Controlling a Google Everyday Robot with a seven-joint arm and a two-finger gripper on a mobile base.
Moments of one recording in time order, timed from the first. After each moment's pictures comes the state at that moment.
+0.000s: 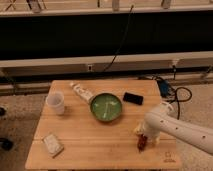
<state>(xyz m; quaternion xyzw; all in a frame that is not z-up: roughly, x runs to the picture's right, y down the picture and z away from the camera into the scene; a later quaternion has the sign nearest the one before) 0.226 0.275 0.796 -0.28 -0.16 -0.45 0.83</state>
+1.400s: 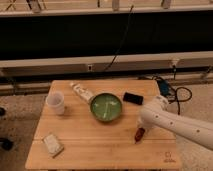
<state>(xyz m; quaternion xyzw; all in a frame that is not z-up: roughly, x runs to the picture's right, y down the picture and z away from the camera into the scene) 0.218 0.227 0.811 -0.24 -0.12 -0.47 0.84</state>
